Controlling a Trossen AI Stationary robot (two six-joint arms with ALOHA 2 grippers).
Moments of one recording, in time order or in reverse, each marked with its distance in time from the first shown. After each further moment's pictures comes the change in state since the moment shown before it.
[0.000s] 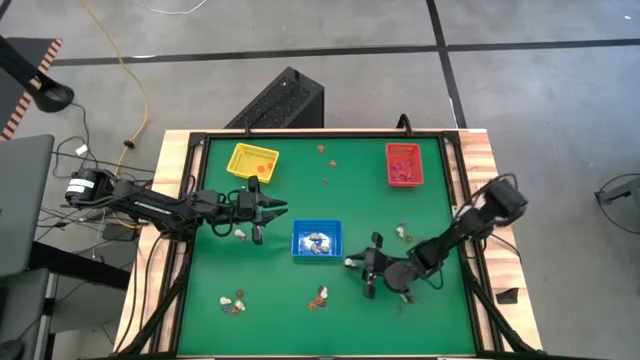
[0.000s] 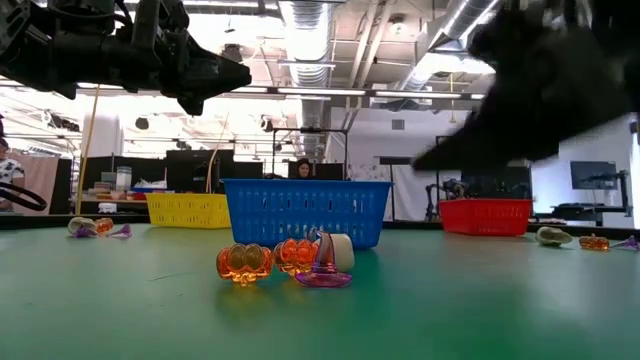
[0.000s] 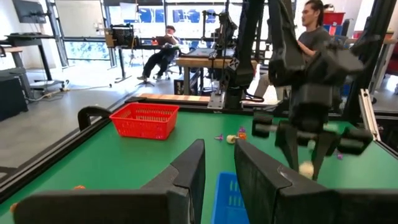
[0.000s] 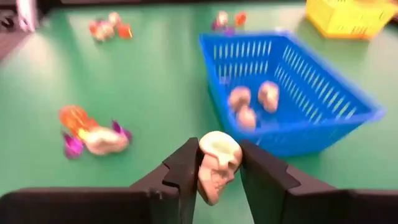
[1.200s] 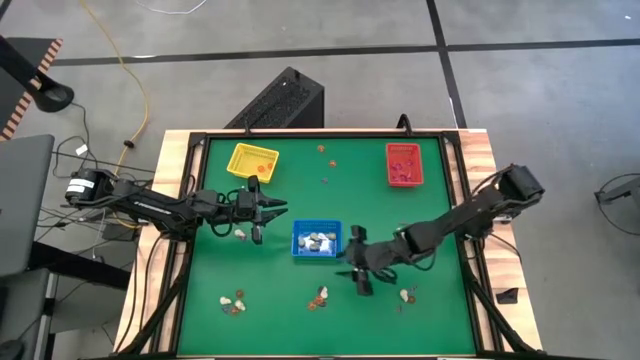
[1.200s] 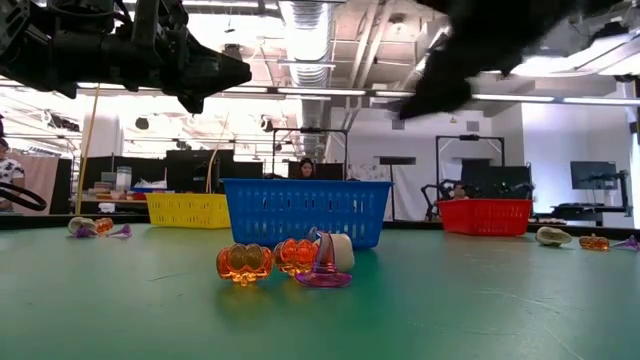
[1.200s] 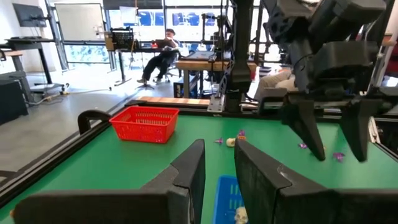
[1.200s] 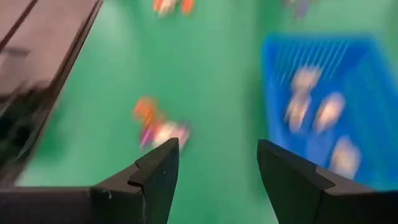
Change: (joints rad) left arm 0.000 0.000 0.000 0.015 0.002 0.006; right arm -0.144 -0.185 0.324 -0.635 -0.440 -0.068
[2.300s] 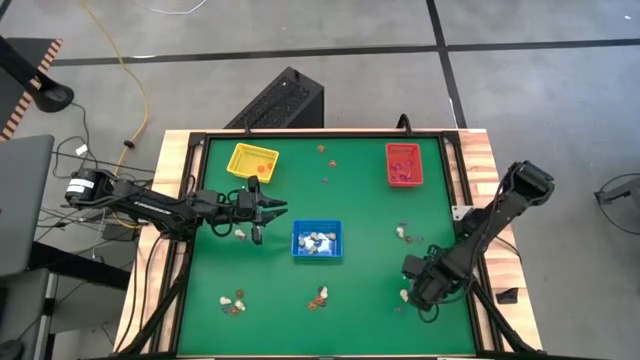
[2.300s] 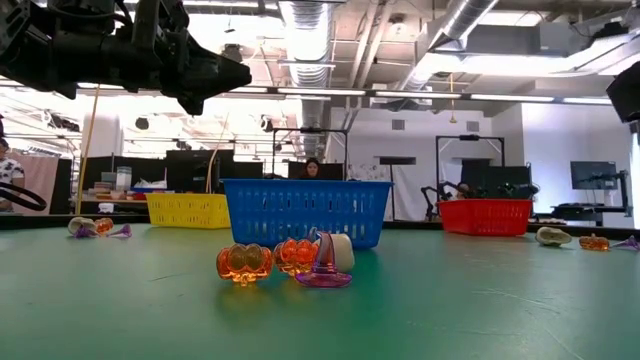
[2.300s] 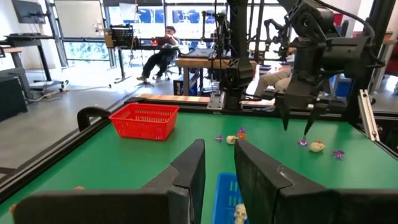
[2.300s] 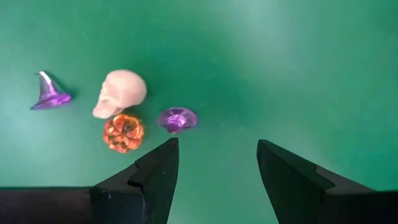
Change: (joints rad) left arm 0.000 0.000 0.000 -0.012 -0.001 -0.007; right arm 0.377 -0.097 -0.082 -0.898 -0.191 0.981
